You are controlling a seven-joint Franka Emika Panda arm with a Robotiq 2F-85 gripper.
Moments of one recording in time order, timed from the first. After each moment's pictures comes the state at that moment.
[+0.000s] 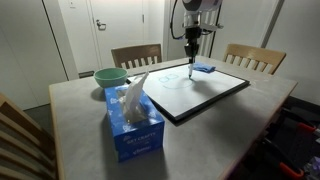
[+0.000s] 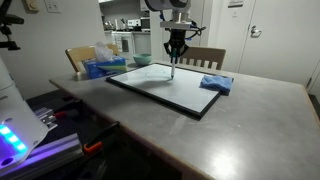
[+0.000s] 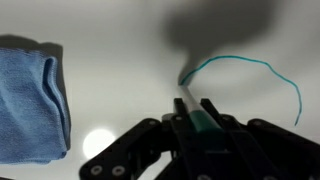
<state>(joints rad) -0.12 0.60 0.01 -1.68 -0.01 2.12 -0.37</state>
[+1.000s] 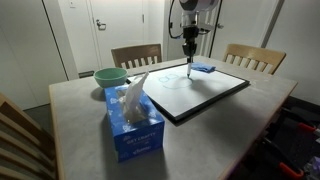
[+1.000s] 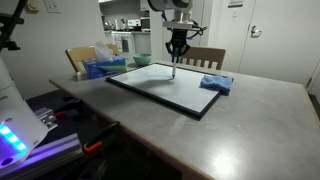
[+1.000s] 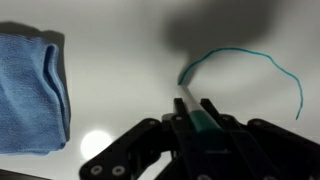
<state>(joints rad) -0.11 0.65 0.01 -1.59 -0.01 2.06 -0.38</state>
